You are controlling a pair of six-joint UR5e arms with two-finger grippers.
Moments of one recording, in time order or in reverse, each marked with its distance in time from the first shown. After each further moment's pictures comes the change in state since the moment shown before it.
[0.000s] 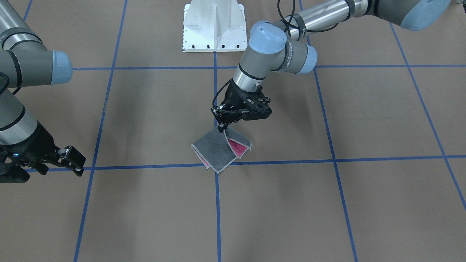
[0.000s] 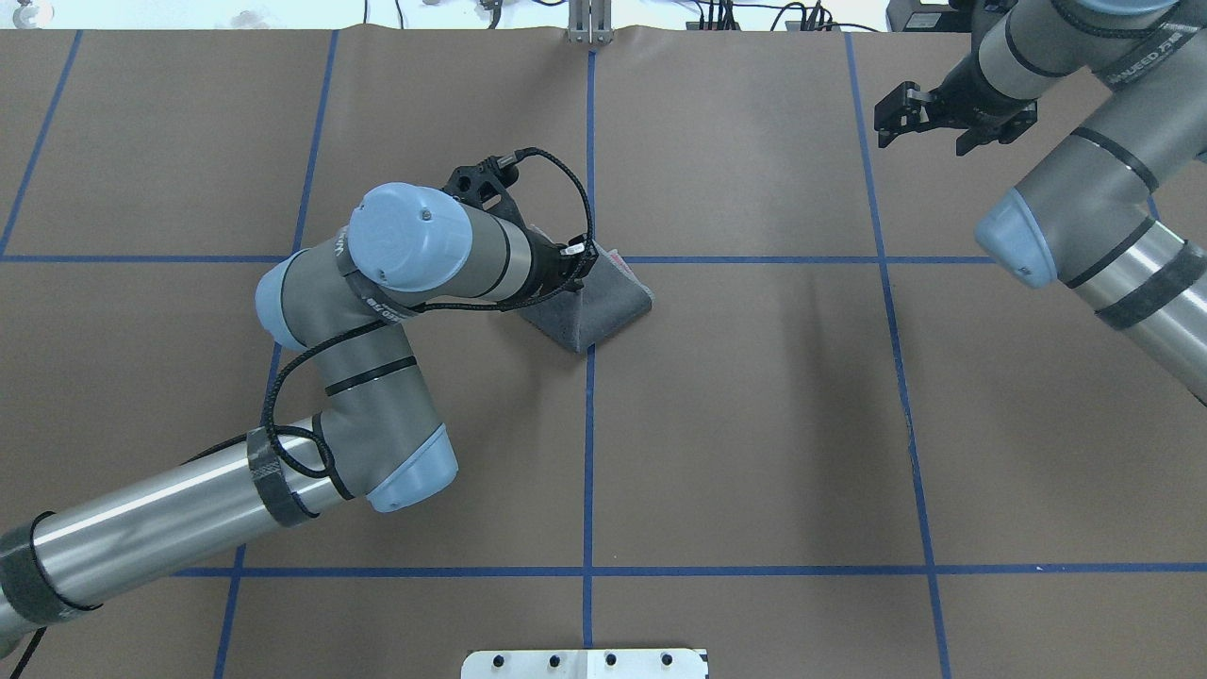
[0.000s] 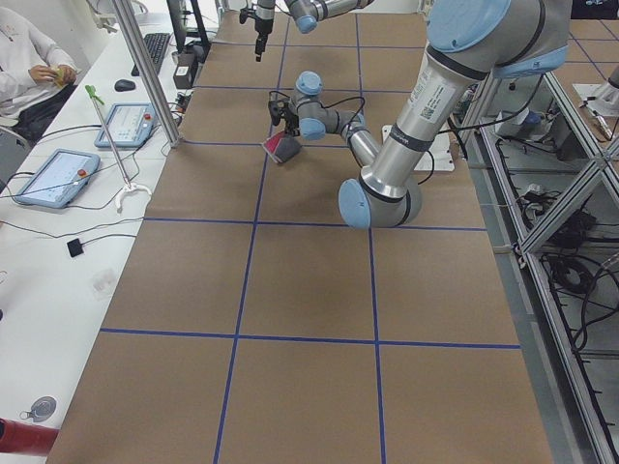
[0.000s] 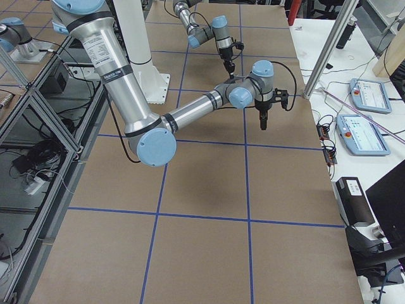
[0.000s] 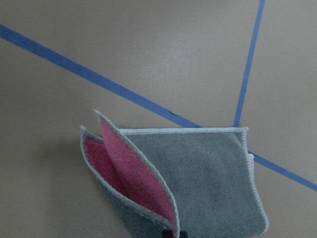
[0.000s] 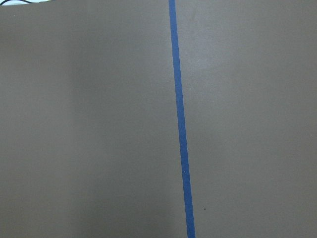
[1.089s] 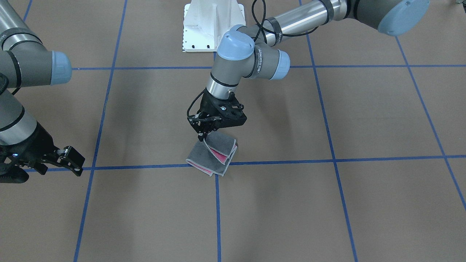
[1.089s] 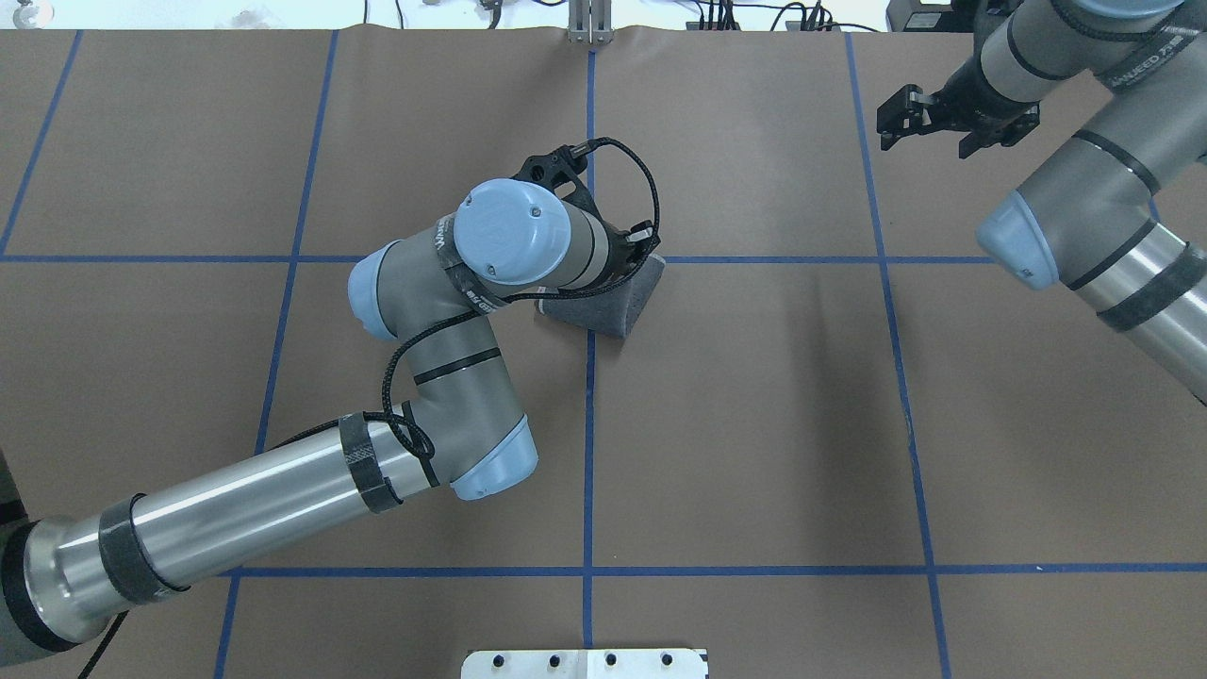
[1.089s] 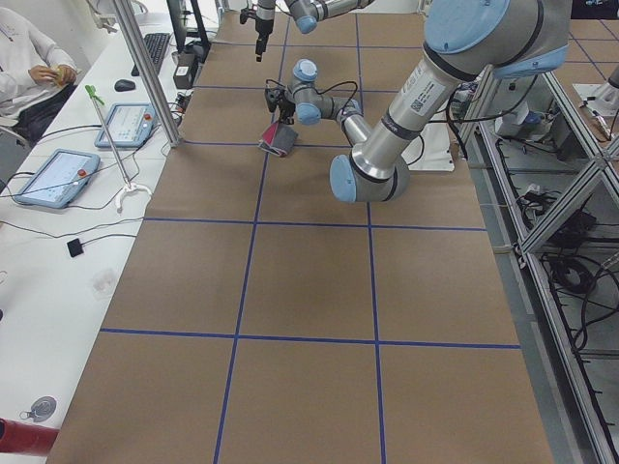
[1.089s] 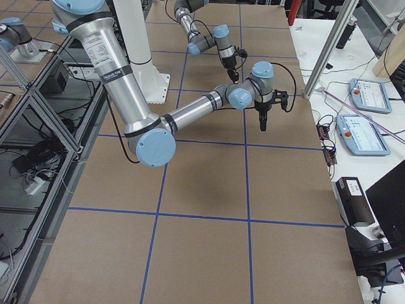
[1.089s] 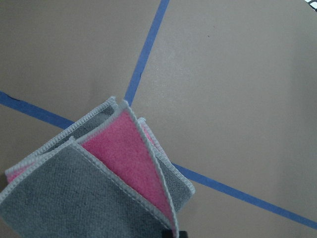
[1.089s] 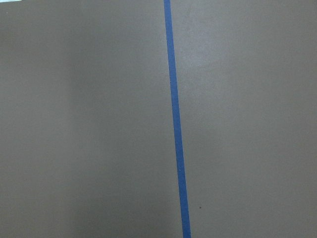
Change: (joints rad) left arm 0.023 -0.133 0.140 0.018 0.083 0.002; right arm 0.000 -0.006 -0.001 0.000 0.000 0.000
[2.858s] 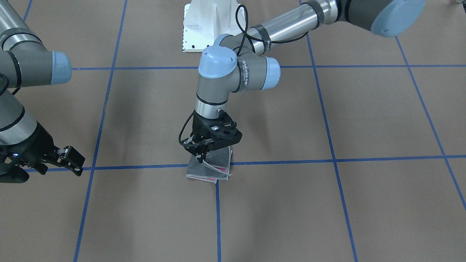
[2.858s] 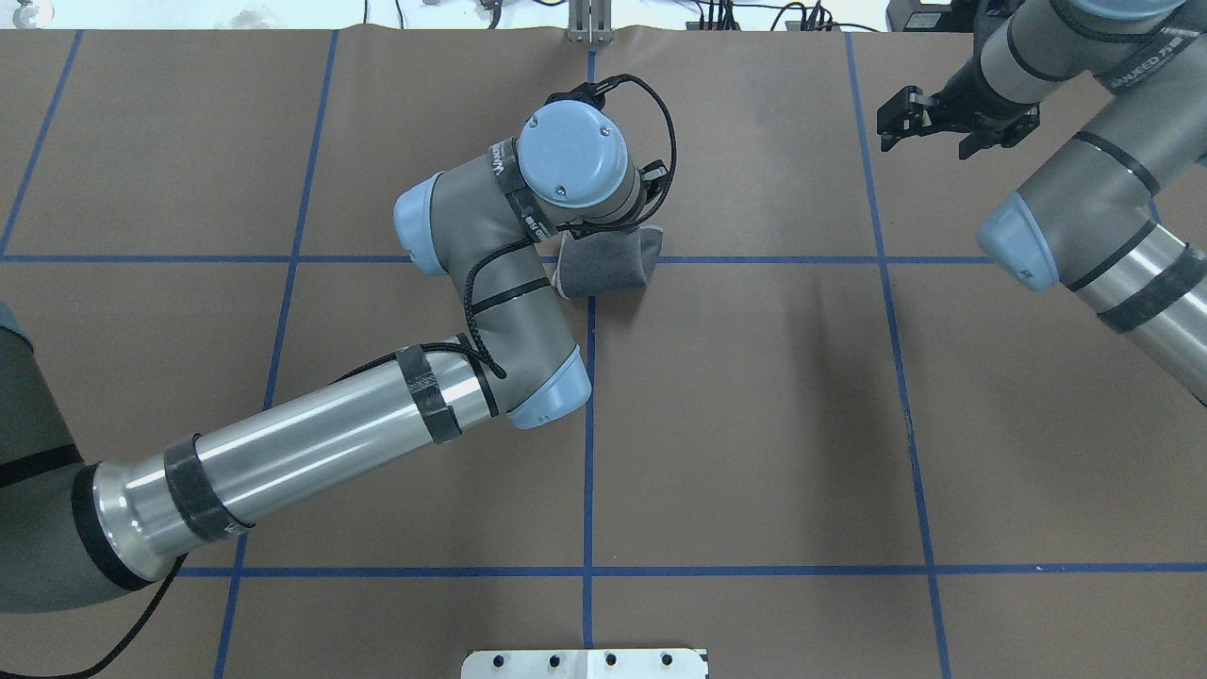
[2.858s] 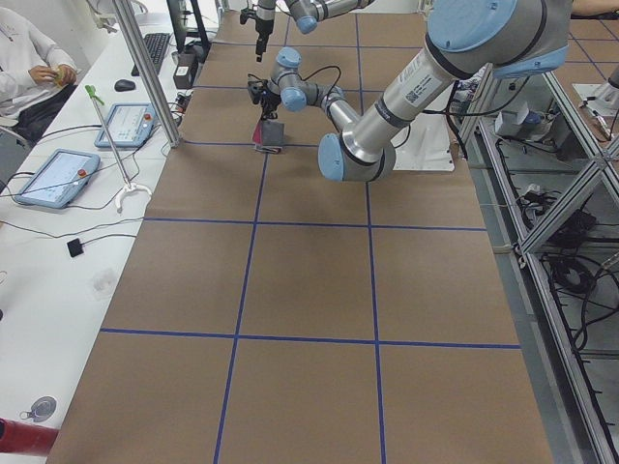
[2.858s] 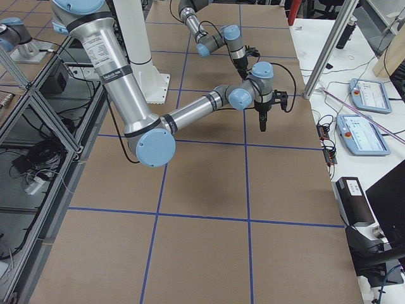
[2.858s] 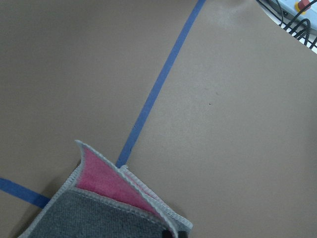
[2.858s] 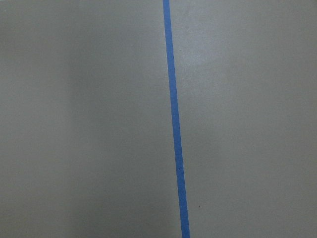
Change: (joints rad) left arm -0.055 -0.163 0.198 0.093 0.019 -0.013; right arm -0.001 -0.001 0.001 0.000 0.000 0.001
